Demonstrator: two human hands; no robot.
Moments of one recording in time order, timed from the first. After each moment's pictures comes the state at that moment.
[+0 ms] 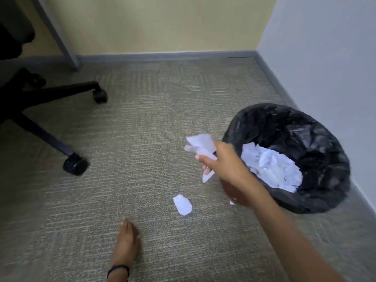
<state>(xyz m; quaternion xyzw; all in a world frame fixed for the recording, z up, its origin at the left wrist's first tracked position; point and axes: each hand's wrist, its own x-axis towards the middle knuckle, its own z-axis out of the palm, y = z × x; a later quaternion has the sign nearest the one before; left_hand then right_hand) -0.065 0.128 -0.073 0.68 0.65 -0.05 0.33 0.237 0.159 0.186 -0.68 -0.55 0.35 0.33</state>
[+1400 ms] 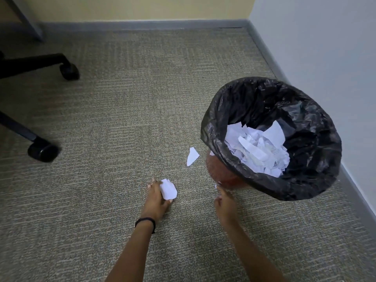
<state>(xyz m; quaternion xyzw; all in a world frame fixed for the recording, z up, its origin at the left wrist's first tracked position) 0.083 0.146 -0.062 0.69 0.57 0.00 0.45 0.283 0.041 -0.057 -0.87 -0.33 0.28 0.21</state>
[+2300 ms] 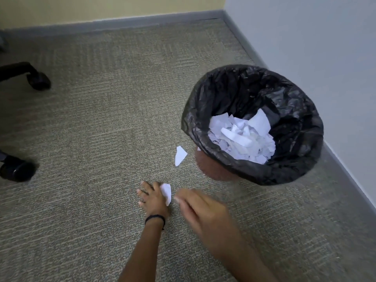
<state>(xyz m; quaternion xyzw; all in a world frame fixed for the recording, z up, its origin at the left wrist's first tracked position) 0.131 0.148 -0.085 0.70 0.64 -0.11 0.29 0.225 0.036 0.124 -0.68 -0.65 0.10 0.34</state>
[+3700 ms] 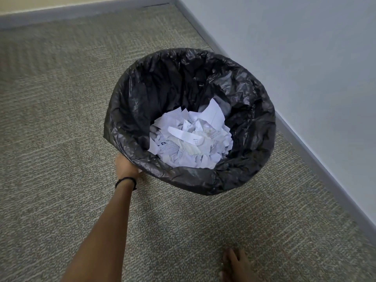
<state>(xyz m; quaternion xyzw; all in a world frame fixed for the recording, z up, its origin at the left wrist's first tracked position) 0.235 0.238 -0.104 0.63 0.66 0.05 0.40 0.317 -0.183 -0.128 -0.87 -0.35 0.34 0.08</state>
